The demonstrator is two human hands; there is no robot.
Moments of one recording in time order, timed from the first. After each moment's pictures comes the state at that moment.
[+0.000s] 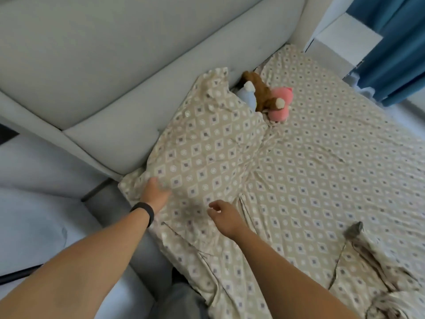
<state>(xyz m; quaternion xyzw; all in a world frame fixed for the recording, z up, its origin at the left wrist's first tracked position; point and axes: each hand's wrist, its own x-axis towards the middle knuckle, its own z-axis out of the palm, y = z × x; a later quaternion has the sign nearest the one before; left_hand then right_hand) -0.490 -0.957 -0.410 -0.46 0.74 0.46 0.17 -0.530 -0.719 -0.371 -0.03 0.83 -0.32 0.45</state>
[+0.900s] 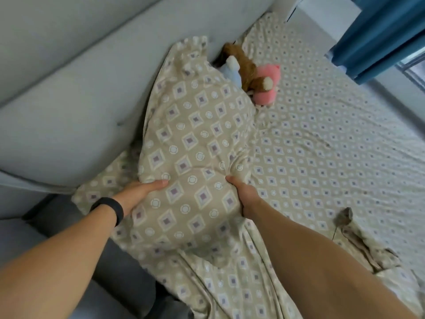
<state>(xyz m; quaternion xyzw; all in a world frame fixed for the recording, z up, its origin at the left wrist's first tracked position) -0.557 -0.996 -0.500 -0.37 0.55 0.68 0.31 -0.646 -0.694 -0.489 0.37 0.65 -0.53 0.40</state>
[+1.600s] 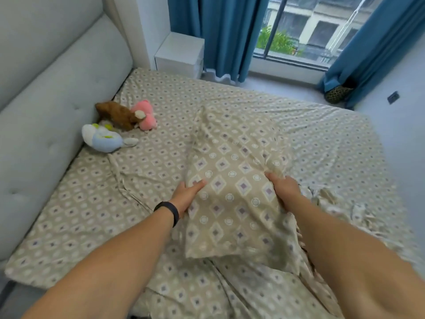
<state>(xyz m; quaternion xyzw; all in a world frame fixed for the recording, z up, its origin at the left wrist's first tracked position) -0.529 -0.502 -0.323 -0.17 0.71 0.58 0.36 -0.491 -0.188 -0.298 0.48 0.72 -0.50 0.10</state>
